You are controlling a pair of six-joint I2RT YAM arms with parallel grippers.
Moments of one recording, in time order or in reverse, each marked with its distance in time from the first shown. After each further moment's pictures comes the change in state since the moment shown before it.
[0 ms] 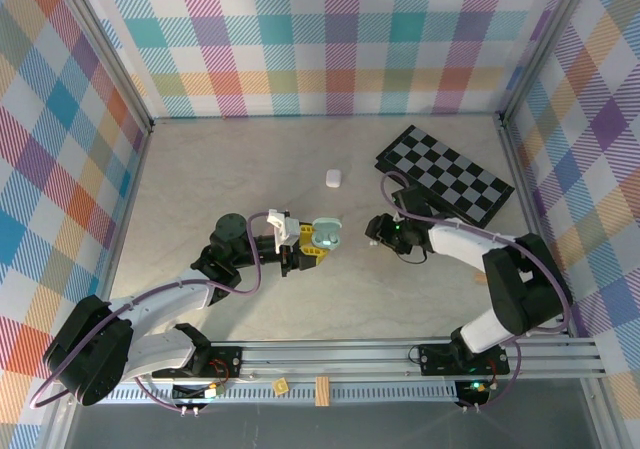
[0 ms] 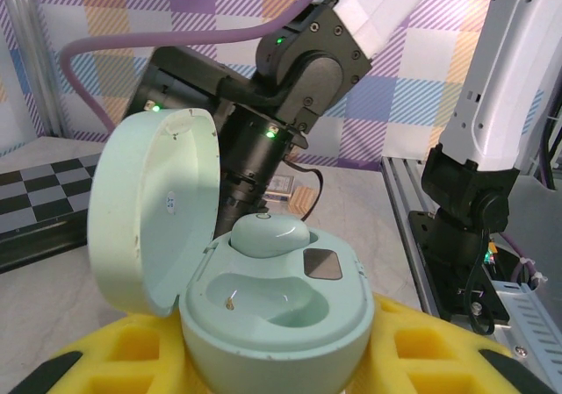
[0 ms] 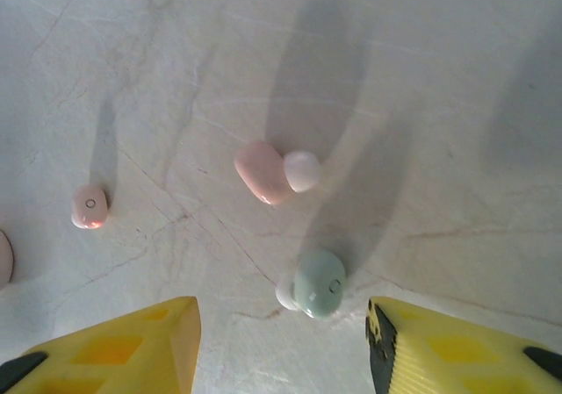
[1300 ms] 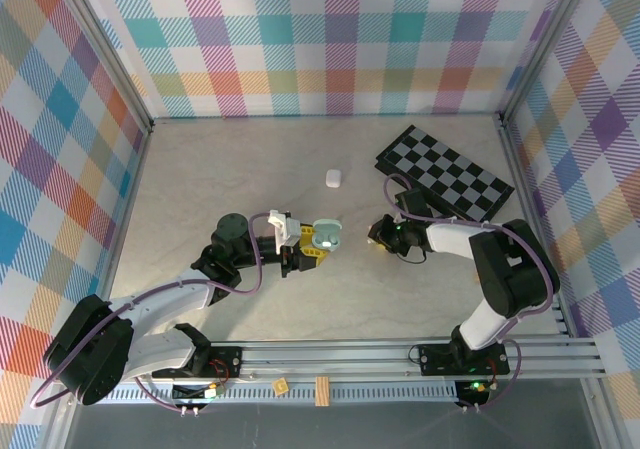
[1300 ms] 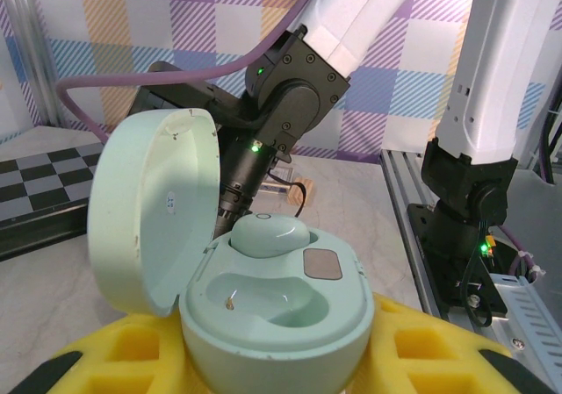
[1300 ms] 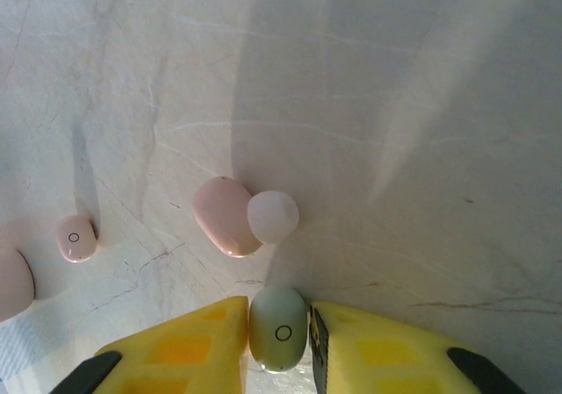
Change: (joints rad) left arm 0.000 0.001 0.000 -0.024 0.000 0.009; right arm -0.048 0.124 -0.020 0.151 -0.121 0.060
